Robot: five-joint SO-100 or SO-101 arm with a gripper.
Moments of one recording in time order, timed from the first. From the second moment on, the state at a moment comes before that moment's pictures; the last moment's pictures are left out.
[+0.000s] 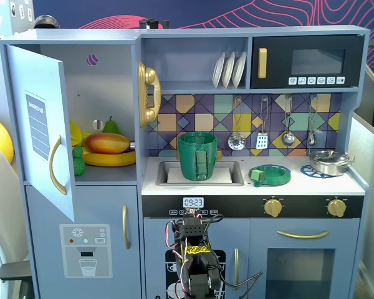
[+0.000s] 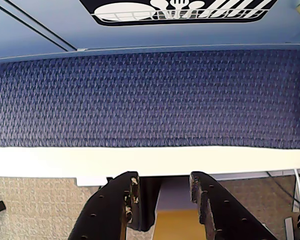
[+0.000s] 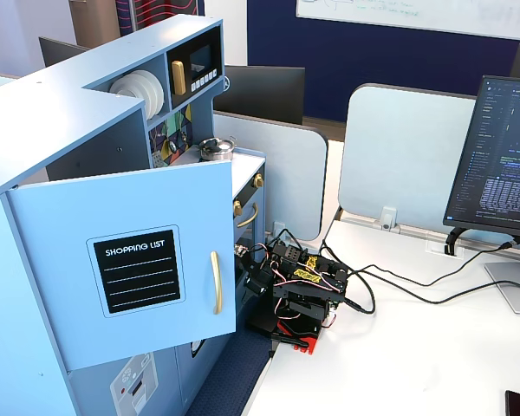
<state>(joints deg) -6.5 182.7 171.3 77.4 -87.5</state>
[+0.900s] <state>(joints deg) -31.0 177.1 172.0 38.6 -91.6</state>
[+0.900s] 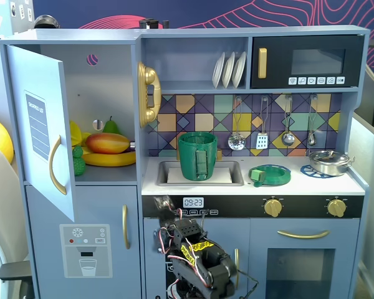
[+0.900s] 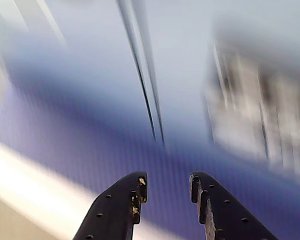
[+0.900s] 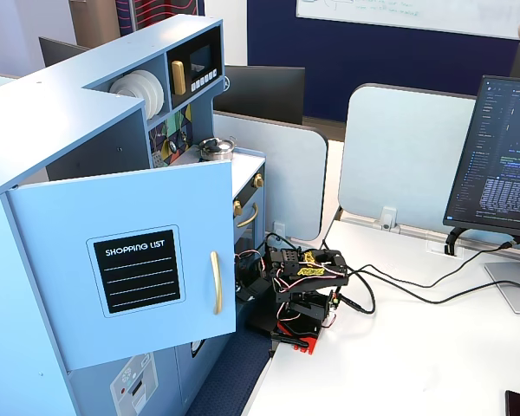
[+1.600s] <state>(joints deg) -43.8 151.3 148.4 -0.2 -94.0</state>
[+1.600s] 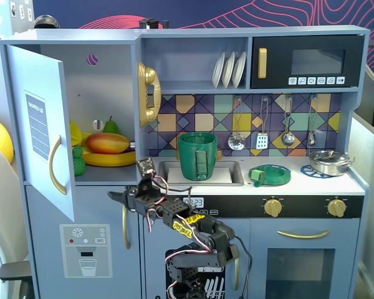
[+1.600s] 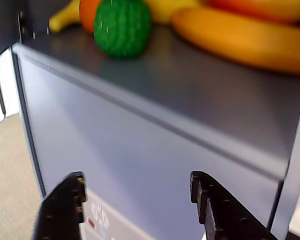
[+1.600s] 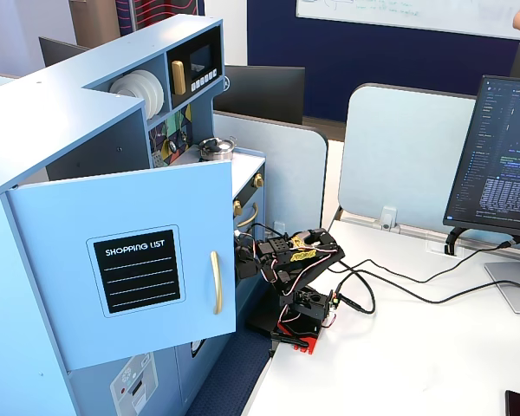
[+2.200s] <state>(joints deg) -44.6 120.4 121.3 -9.1 -92.5</state>
